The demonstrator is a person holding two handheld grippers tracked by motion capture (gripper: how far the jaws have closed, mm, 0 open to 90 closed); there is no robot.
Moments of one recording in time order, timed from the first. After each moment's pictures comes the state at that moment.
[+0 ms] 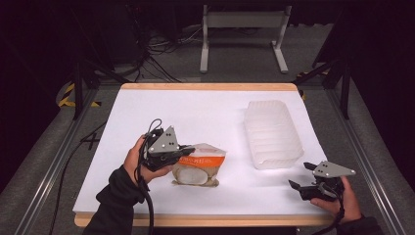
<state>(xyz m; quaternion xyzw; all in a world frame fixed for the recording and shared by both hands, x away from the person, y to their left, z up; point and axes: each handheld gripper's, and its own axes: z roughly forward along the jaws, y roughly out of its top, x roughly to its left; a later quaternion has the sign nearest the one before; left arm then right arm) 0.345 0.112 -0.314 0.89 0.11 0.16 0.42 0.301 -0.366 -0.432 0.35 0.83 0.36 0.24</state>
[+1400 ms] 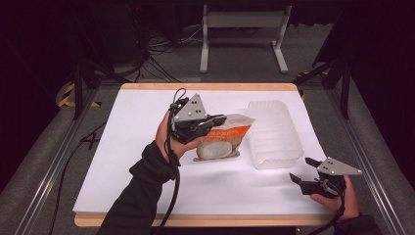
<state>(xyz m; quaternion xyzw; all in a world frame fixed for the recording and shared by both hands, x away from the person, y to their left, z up) 0.381 0.043 -0.259 0.83 0.11 0.17 0.52 0.303 -0.369 -0.426 0.37 0.79 0.40 0.27</state>
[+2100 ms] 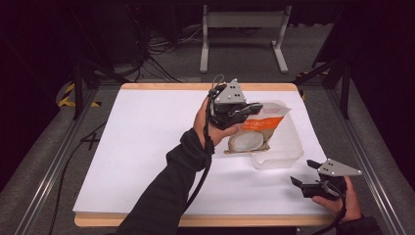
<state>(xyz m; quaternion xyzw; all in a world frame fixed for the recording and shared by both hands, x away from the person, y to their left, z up) 0.408 -0.036 -0.252 0.81 0.10 0.13 0.56 0.301 -0.374 -0.431 0.38 0.80 0.39 0.25</state>
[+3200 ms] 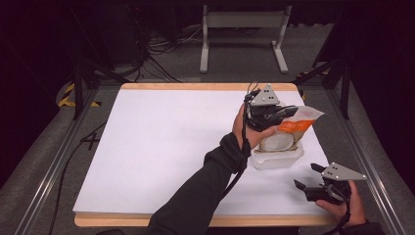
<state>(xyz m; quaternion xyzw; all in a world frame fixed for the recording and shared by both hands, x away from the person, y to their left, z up) 0.423 -0.116 -0.287 0.76 0.11 0.07 0.64 0.291 -0.380 -0.433 0.39 0.80 0.39 0.25</state>
